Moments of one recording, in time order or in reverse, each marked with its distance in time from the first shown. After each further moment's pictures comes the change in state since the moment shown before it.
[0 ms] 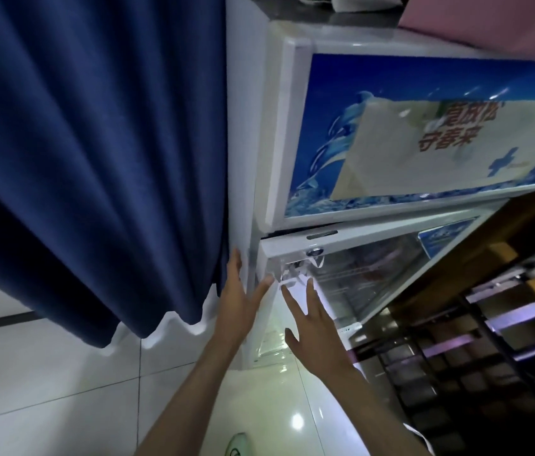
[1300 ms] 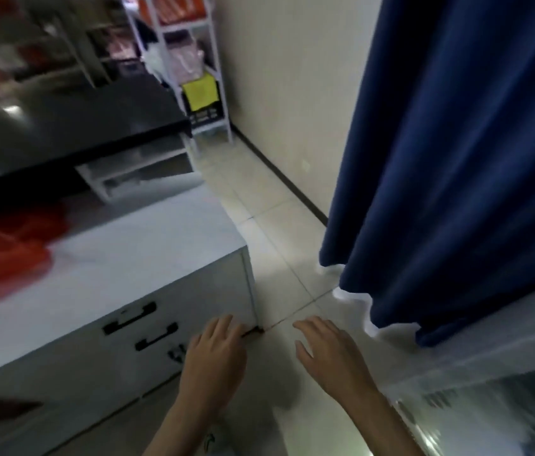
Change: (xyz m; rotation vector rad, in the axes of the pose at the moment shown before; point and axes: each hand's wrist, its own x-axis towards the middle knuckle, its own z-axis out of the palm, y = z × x) left_hand -0.399 -0.042 -0.050 1.100 0.774 -0.766; right_hand -0.095 -0.174 0.051 -0.016 -0.437 -1.281
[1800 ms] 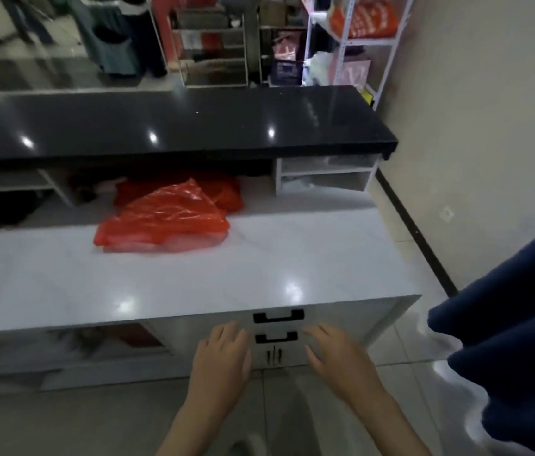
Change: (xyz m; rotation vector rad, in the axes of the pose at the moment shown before) left_hand -0.104 -0.306 -0.014 -0.071 0.107 -0.414; right_hand 0.142 -0.294 0.100 0.039 -0.172 -0.367
